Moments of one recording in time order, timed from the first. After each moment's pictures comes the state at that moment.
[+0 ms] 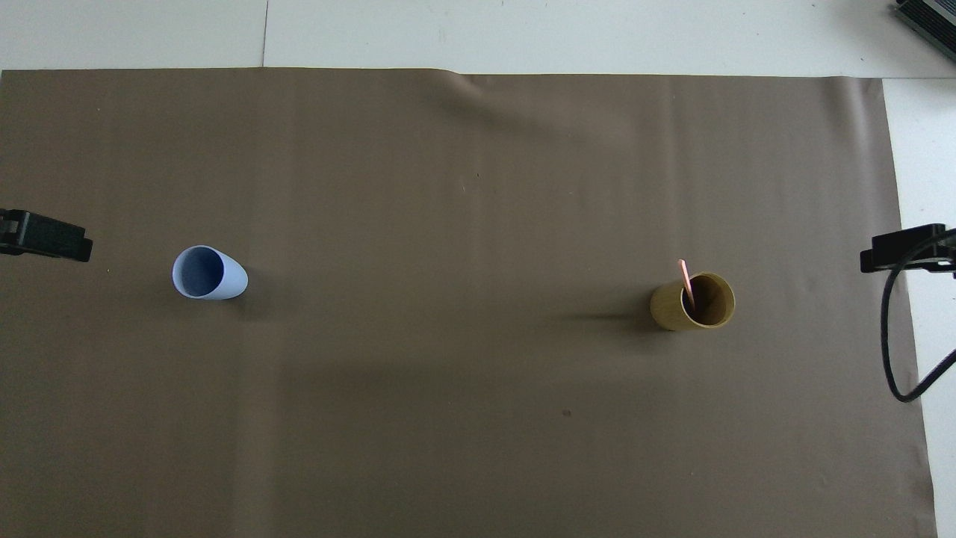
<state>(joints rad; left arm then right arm) -0.01 0.00 -0.07 -1.45 0.01 1.45 0.10 0.02 -0.07 -0.07 -1.57 0.00 1.51 0.04</state>
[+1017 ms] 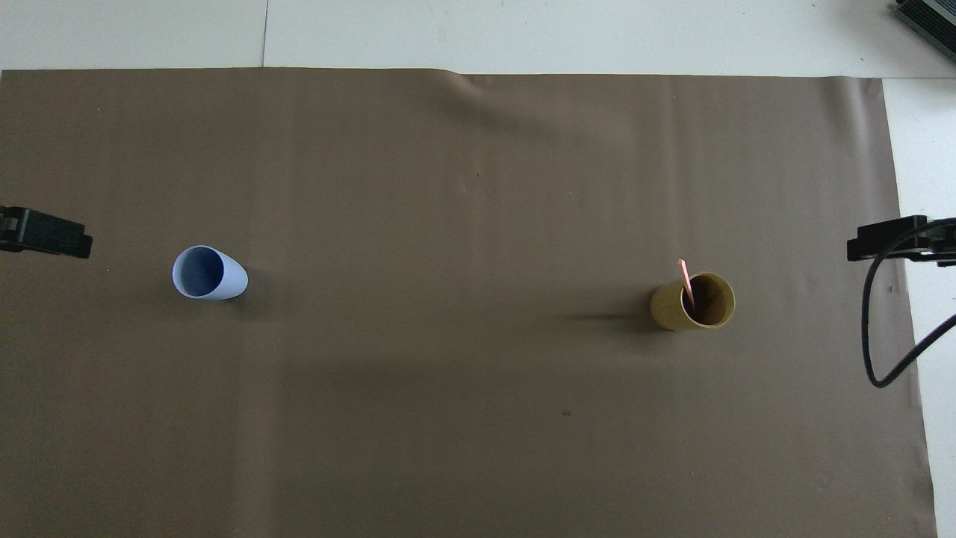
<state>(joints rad) -0.01 0.00 -0.07 -1.45 0.01 1.47 0.10 0.02 -0.07 -0.06 -1.60 0.00 1.58 0.04</state>
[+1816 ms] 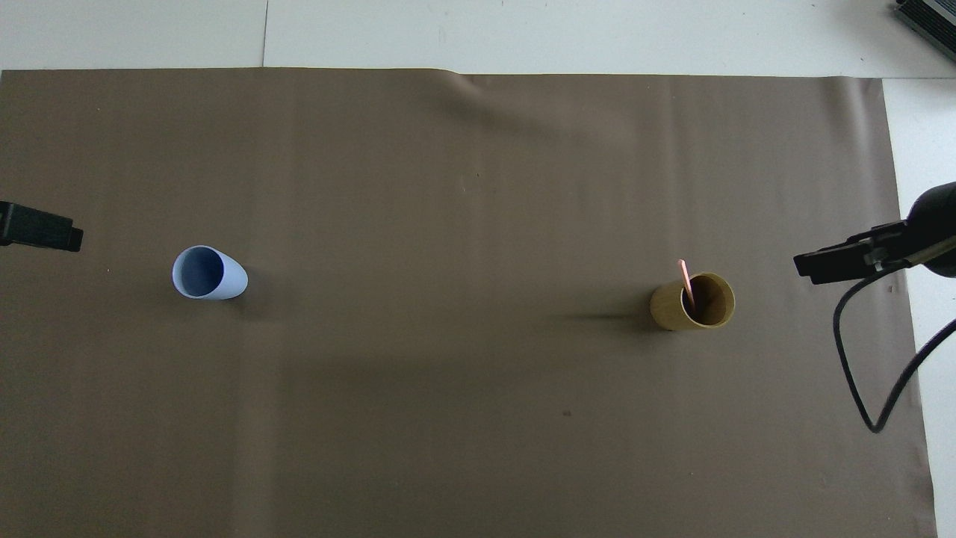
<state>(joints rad) 0.02 0.00 -0.07 -1.45 -0.01 1.49 0.14 0.08 -0.07 -0.05 -1.65 0.07 1.65 -0.34</state>
